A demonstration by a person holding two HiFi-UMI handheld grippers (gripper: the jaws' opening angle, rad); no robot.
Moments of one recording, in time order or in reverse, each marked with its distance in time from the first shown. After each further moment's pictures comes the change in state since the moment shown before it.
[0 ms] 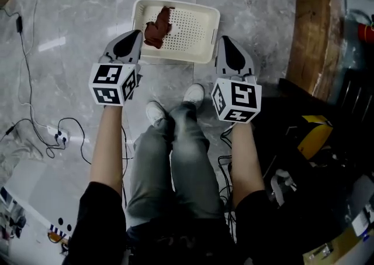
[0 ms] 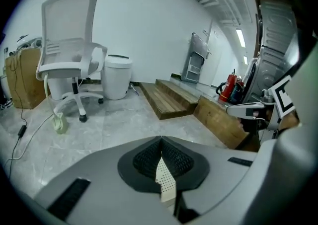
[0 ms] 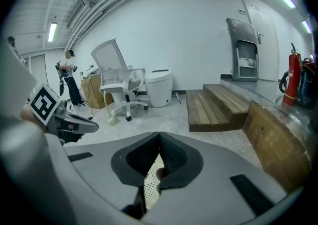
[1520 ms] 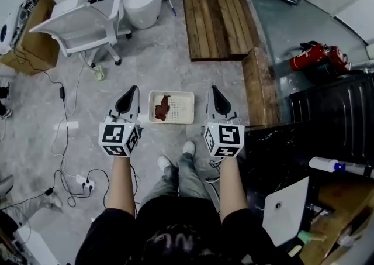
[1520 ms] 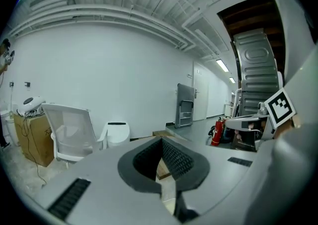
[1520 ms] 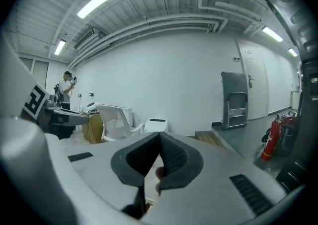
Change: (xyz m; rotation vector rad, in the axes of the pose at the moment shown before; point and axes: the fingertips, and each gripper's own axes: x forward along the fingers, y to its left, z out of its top) left arm -0.384 -0.101 0.387 0.139 -0.414 0.034; right arm -0.320 0.070 0.402 -0.045 -0.319 -0.095
